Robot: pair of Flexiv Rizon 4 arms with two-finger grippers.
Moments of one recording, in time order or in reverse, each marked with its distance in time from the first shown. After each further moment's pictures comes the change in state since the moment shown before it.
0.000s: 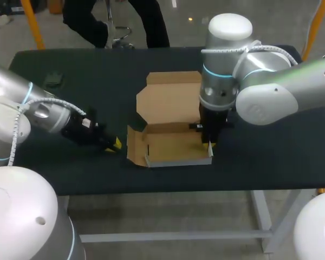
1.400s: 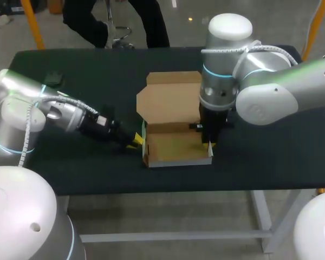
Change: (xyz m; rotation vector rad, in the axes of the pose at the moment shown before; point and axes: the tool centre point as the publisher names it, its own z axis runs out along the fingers) left arm 0.063 -0.003 0.034 -0.060 0.248 0.133; right arm 0.000 0.000 0.000 0.000 0.000 0.000
